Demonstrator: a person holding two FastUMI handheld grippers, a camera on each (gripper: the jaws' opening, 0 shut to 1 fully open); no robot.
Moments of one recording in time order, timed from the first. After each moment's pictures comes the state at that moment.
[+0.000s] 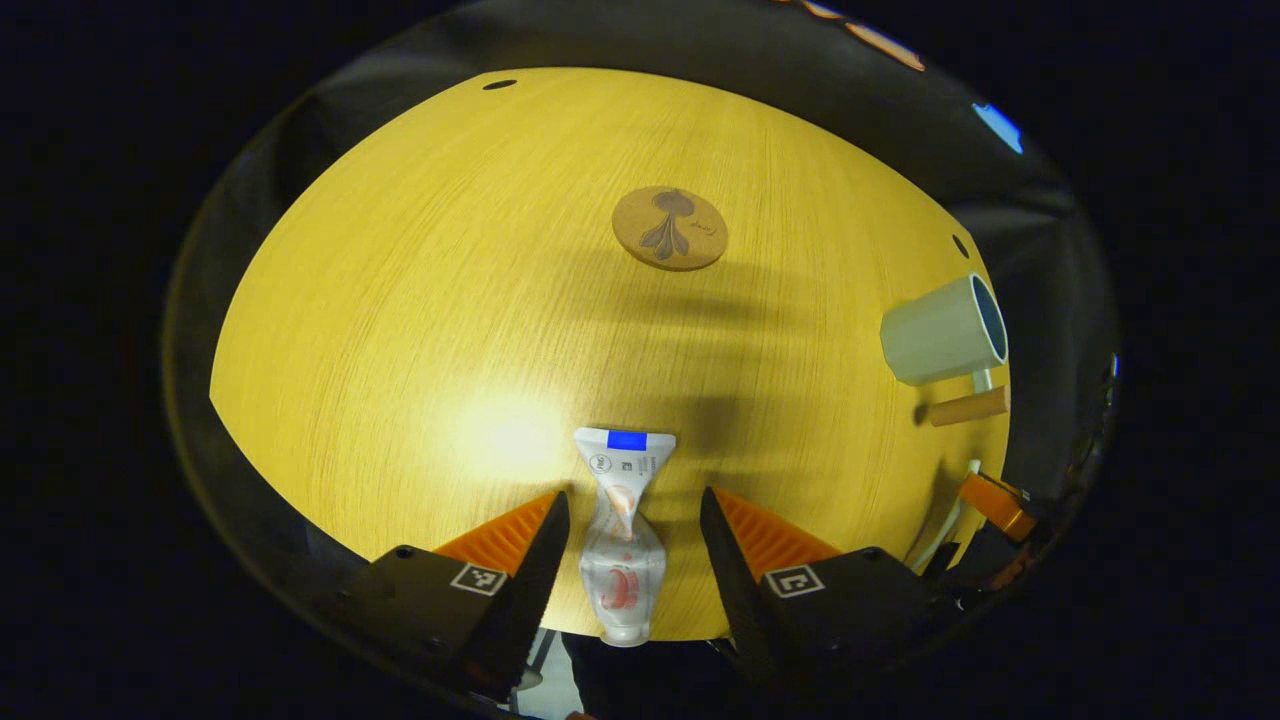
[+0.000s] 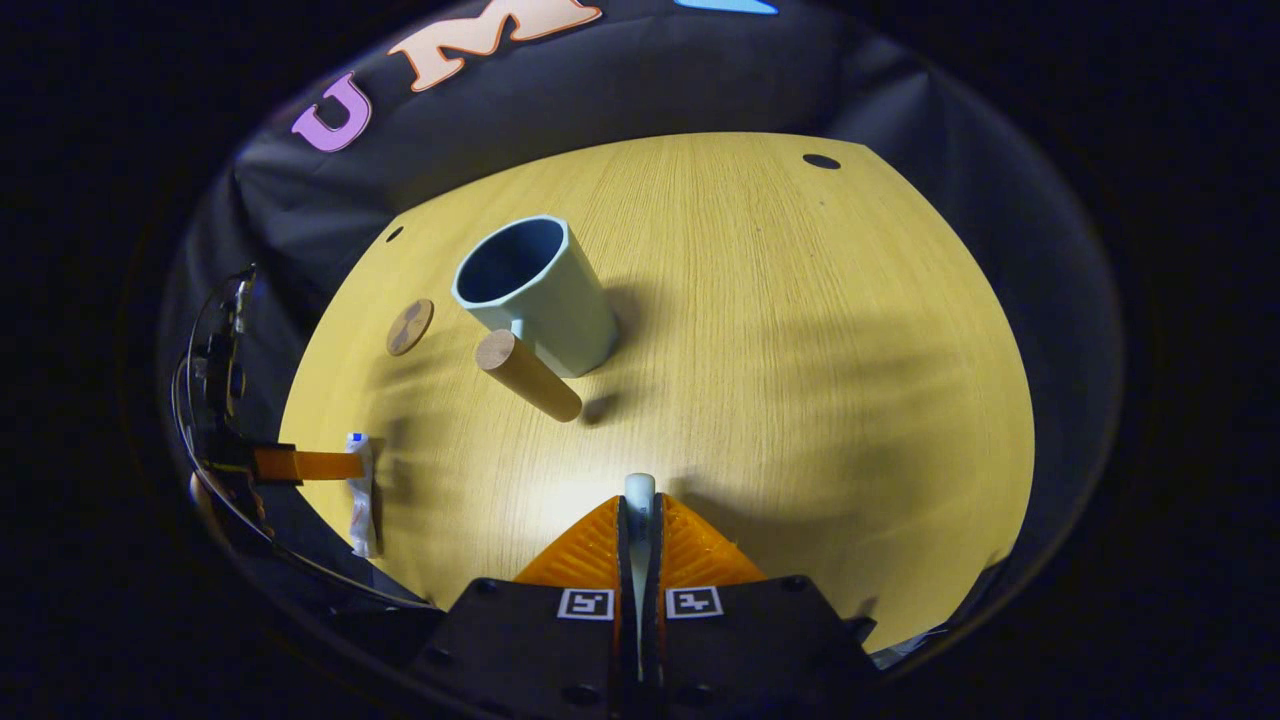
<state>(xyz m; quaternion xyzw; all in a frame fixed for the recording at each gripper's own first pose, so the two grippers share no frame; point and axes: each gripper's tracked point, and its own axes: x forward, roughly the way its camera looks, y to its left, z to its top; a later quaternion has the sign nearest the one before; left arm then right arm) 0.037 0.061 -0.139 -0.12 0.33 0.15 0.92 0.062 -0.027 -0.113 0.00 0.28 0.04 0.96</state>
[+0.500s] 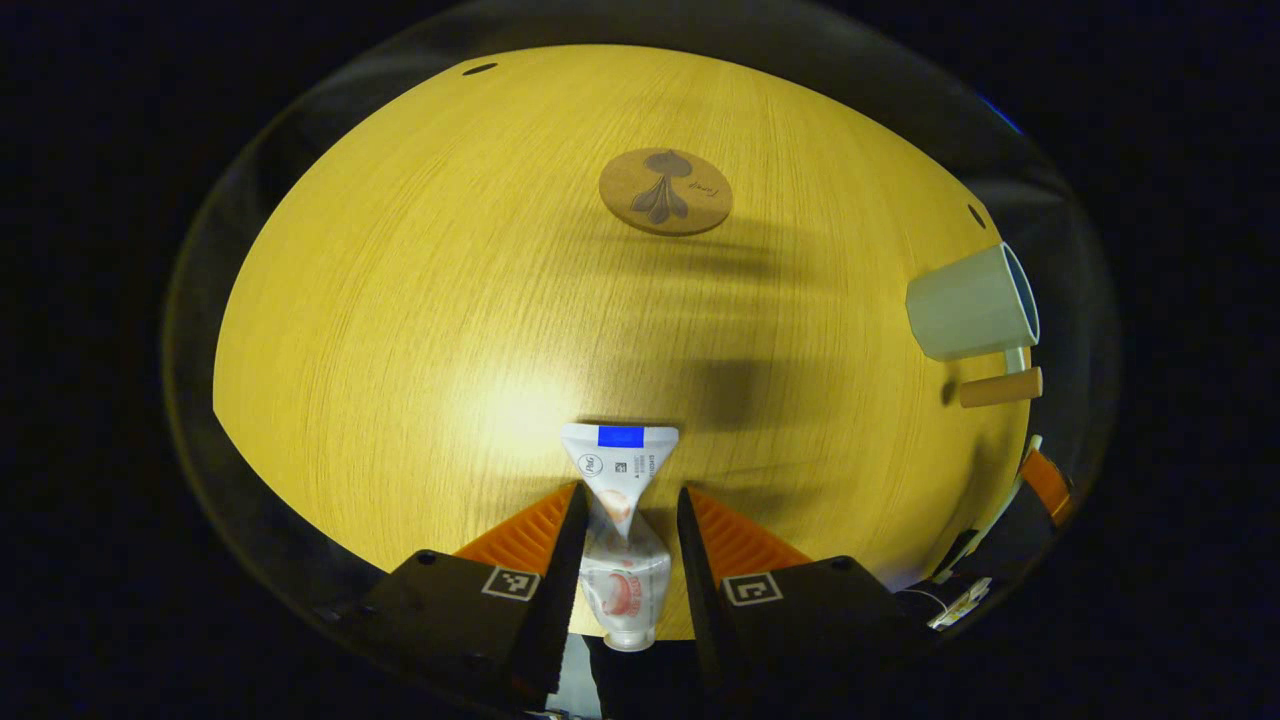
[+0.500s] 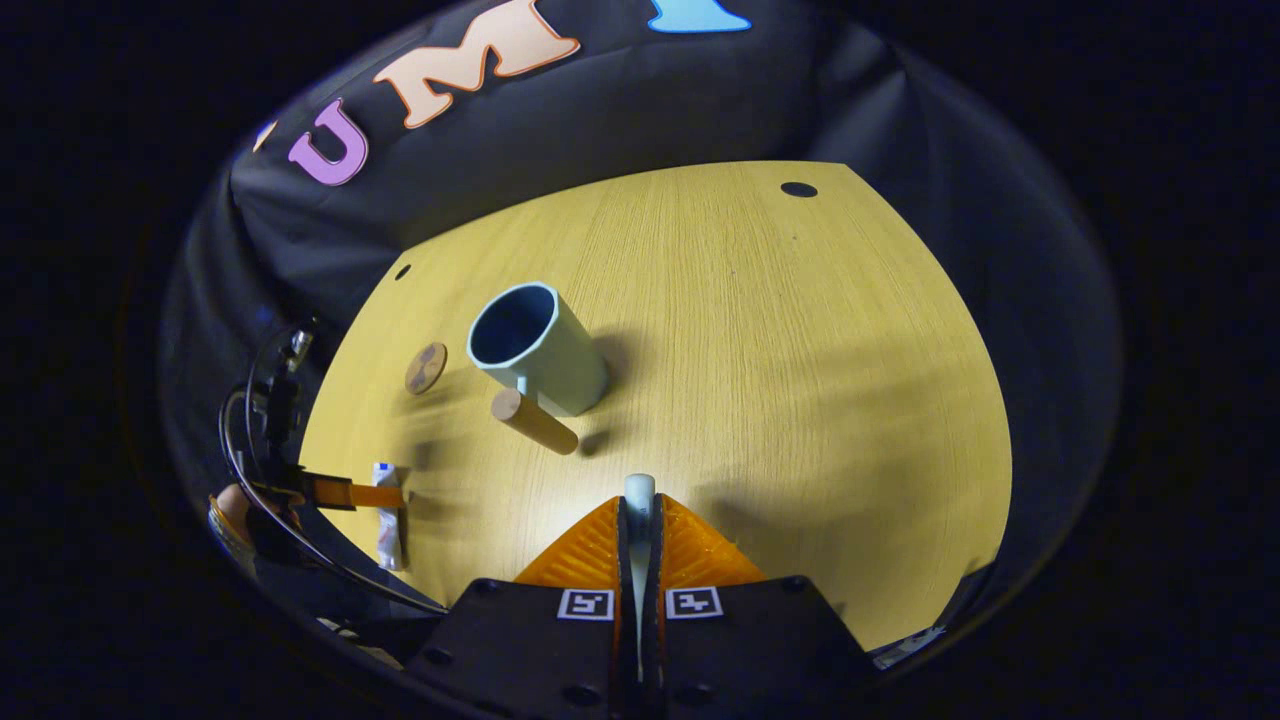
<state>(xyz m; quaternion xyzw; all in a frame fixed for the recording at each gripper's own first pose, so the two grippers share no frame) 0.039 0.069 -0.156 -0.10 0.38 0.17 0.90 0.053 -0.040 -0.069 0.03 0.24 0.05 0.97</state>
